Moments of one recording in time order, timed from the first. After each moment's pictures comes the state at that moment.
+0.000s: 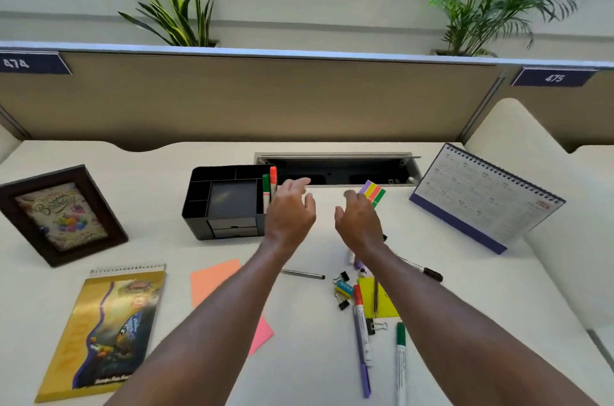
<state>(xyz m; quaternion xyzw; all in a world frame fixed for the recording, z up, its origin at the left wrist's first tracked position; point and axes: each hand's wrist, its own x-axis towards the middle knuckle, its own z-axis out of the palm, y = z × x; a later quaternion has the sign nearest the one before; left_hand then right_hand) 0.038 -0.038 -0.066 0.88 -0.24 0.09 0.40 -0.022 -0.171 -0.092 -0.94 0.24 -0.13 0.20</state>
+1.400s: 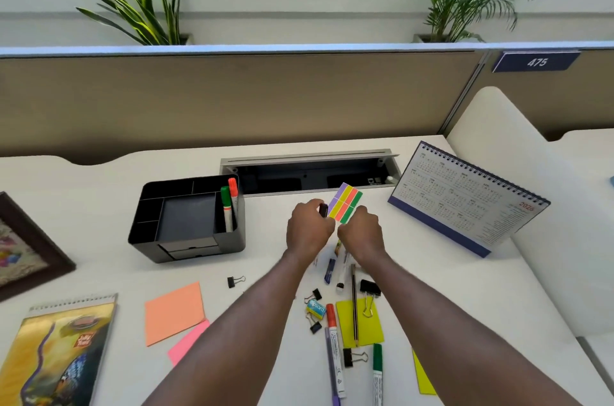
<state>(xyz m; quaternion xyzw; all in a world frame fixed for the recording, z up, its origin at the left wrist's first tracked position) 0.030 -0.152 -0.109 0.90 -0.15 -0.14 0.38 -0.031 -0.241 -0.101 -0.85 0.42 -0.02 0.32</state>
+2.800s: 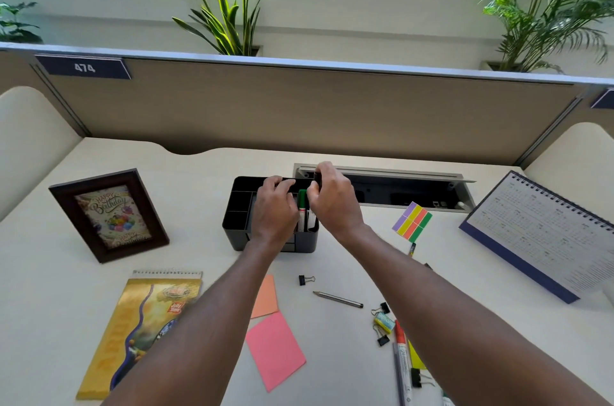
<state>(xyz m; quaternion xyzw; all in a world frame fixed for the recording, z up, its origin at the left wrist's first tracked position) 0.120 0.034 -0.078 0.92 -0.15 0.13 0.34 0.083 -0.089 -0.040 -0.92 0.05 -0.25 0.30</state>
